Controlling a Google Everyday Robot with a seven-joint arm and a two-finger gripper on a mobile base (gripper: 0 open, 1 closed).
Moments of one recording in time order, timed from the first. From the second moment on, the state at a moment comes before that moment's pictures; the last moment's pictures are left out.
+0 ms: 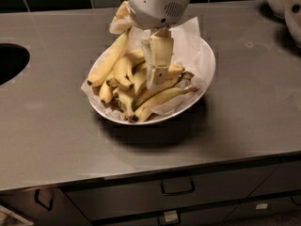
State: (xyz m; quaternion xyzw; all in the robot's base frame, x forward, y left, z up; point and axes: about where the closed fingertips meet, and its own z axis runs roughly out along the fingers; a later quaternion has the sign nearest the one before) arm 0.485 0.023 0.993 -0.84 0.49 0.10 0.19
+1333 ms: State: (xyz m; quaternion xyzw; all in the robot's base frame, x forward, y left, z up) arm 0.532 0.039 0.992 -0.86 0.46 0.13 0.20
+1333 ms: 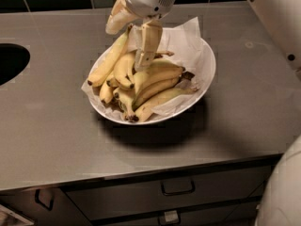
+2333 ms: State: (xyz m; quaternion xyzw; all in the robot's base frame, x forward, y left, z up) arm 0.539 0.041 0.969 -0.86 0.45 0.16 0.19
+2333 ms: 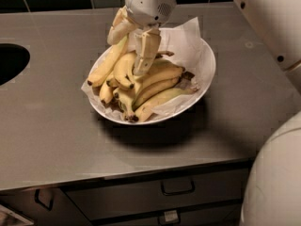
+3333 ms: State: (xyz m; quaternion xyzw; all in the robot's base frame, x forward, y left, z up) arm 0.551 0.055 0.967 -0.86 0.45 0.16 0.18
